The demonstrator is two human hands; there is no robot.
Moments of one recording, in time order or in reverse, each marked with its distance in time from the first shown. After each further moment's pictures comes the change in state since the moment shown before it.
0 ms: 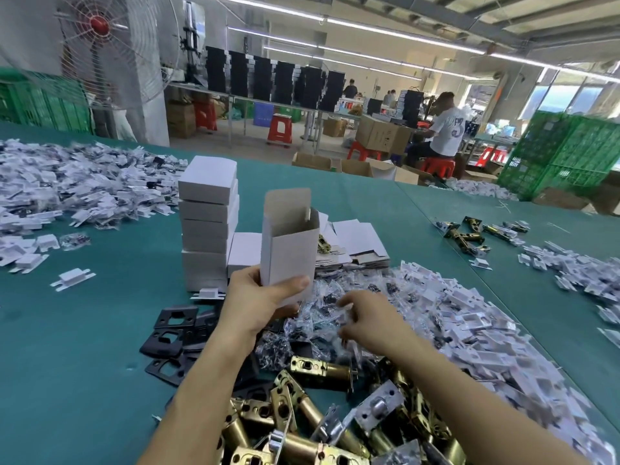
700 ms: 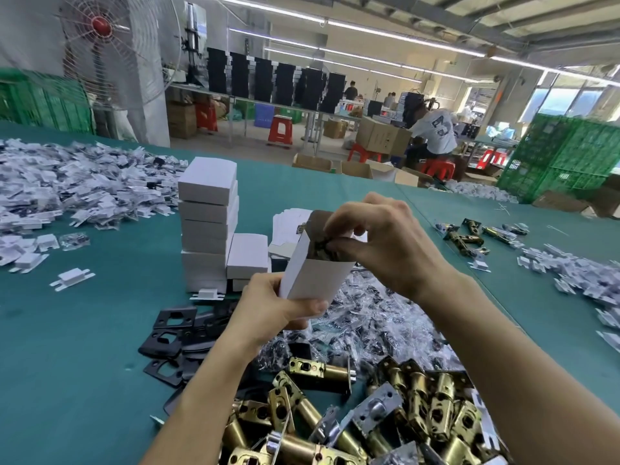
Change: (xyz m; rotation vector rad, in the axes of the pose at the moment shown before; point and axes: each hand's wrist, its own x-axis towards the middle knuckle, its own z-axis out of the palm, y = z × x) left_hand -0.005 0.000 0.005 0.152 -0.220 0.015; right_hand -0.024 -0.057 -0.104 -0.010 0.476 -0.632
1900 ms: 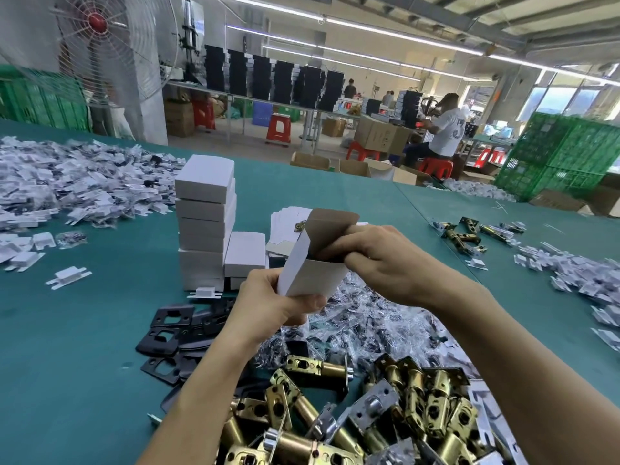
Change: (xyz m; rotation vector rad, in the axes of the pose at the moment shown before) left_hand -0.005 0.006 0.003 -0.022 0.005 0.034; right_hand -0.008 -0.001 -0.003 0.059 -0.377 0.115
